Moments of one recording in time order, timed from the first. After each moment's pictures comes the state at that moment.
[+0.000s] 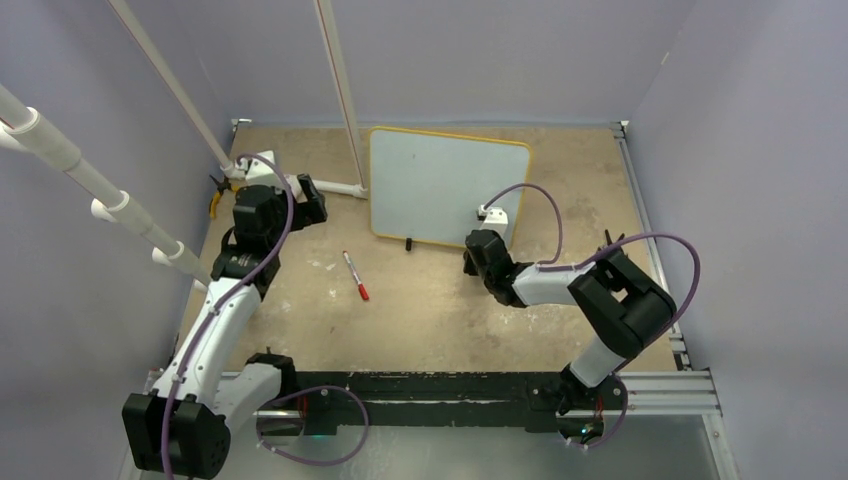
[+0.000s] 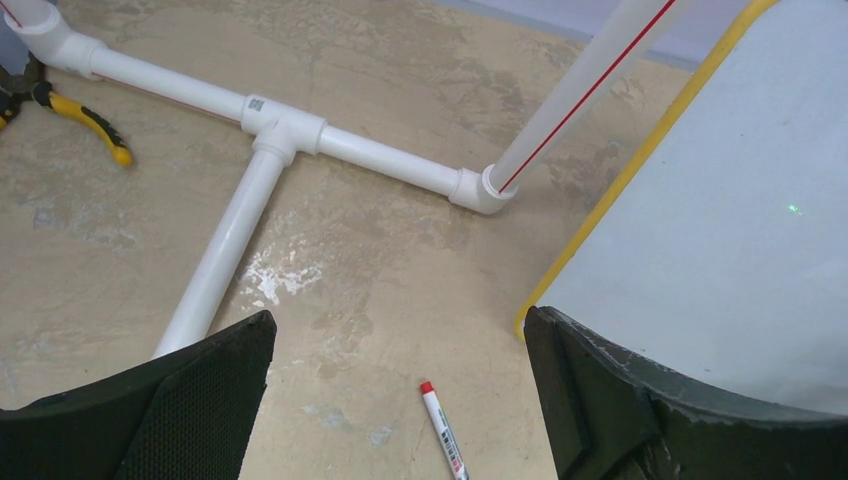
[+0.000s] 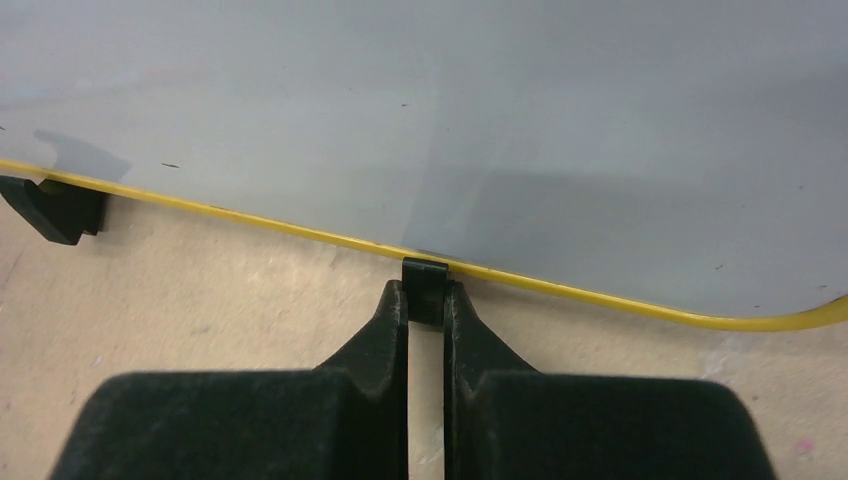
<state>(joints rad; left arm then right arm) -0.13 0.98 0.80 -0.16 -0.11 -0.30 0.69 1.63 0.61 0.36 0.40 0.55</state>
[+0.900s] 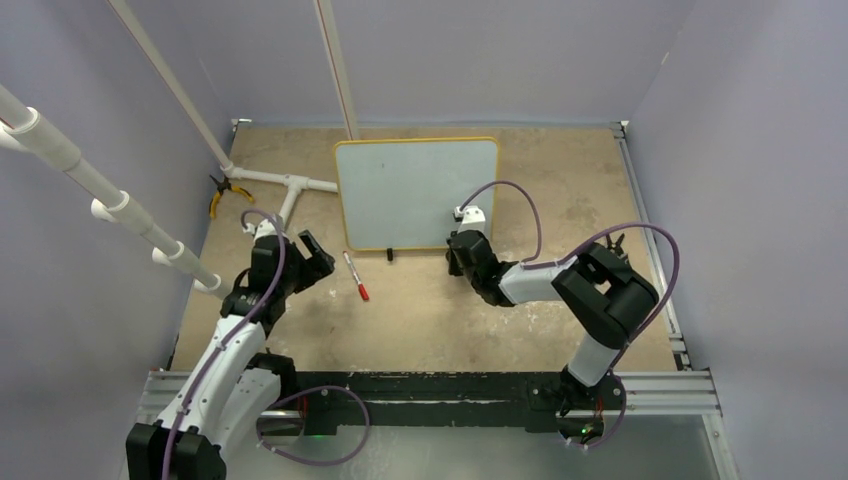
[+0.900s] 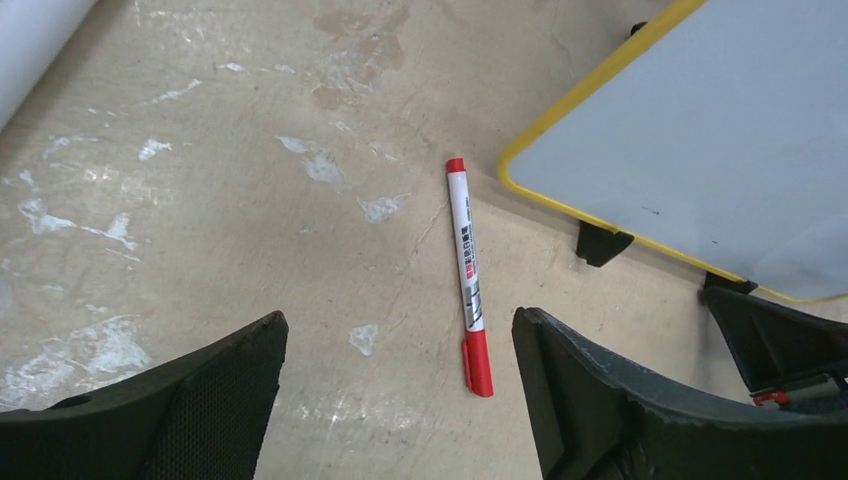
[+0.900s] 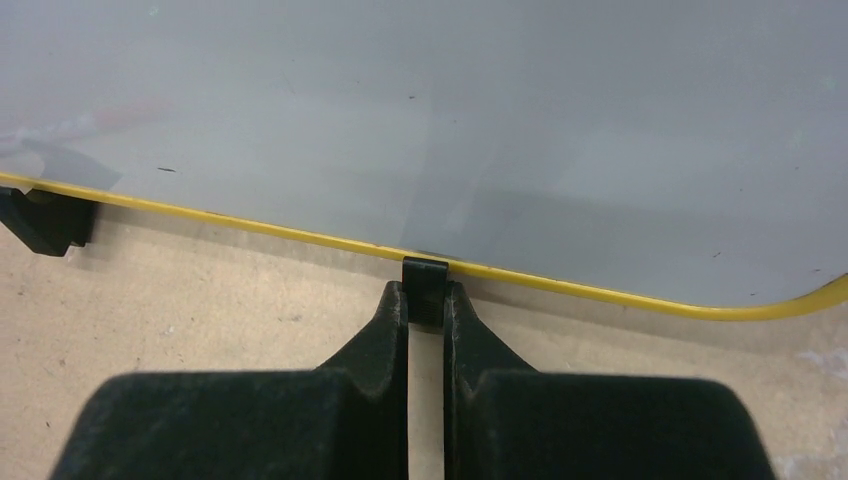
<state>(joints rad) -0.15 0.77 0.48 -0.37 -0.08 -0.65 0.77 1.70 0.66 0.43 0.38 0.47</state>
